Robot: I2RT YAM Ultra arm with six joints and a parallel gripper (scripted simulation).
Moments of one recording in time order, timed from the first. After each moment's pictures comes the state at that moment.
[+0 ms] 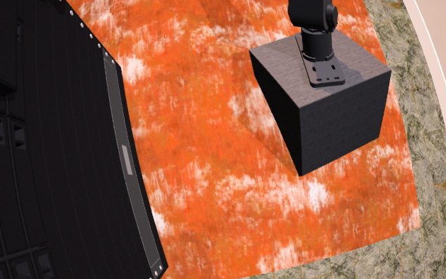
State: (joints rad) arm 1.04 1.32 1.11 0.29 0.84 0.88
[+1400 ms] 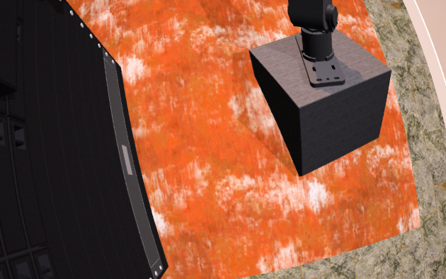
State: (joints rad) arm 1.03 1.34 1.13 0.29 0.84 0.88
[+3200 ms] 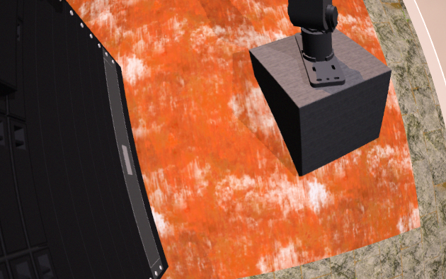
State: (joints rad) arm 1.03 1.35 1.14 0.29 0.84 0.88
